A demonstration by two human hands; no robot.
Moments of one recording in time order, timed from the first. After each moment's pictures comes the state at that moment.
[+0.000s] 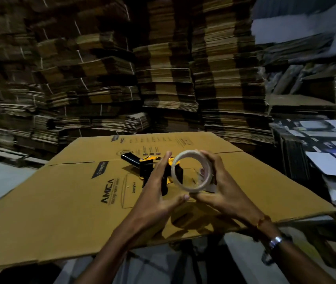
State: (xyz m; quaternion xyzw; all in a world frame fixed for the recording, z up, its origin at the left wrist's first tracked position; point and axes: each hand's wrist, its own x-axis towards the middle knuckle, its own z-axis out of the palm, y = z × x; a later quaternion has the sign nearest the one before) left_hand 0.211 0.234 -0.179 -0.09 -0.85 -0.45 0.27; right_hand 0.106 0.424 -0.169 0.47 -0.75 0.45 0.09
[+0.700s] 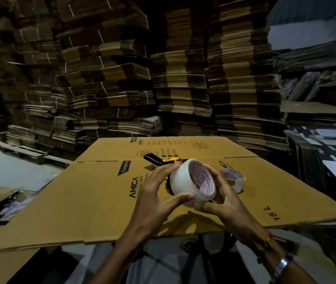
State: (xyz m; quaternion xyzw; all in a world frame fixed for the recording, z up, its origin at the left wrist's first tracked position) left_hand 0.281 0.202 -0.175 -0.06 -0.81 -0.42 0.40; right_hand 0.176 0.386 -0.182 0.44 -0.65 0.61 -0.06
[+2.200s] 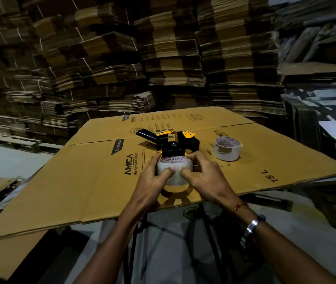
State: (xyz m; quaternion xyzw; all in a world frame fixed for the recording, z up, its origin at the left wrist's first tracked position) left_hand 0.255 0.192 -0.211 0.04 -0.79 -0.58 0.21; right_hand 0.177 0.352 -0.203 0.32 -0.81 0.49 0.06
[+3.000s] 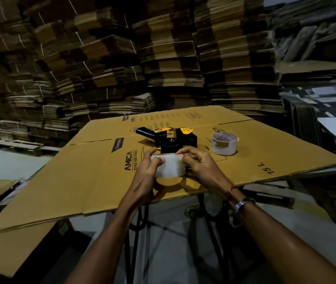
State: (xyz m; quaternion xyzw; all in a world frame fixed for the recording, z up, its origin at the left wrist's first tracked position) left_hand 0.251 0.190 -0.210 0.10 -0.73 -0.65 0.18; right_hand 0.163 0.346 -0.212 0.33 -0.68 0.65 -0.11
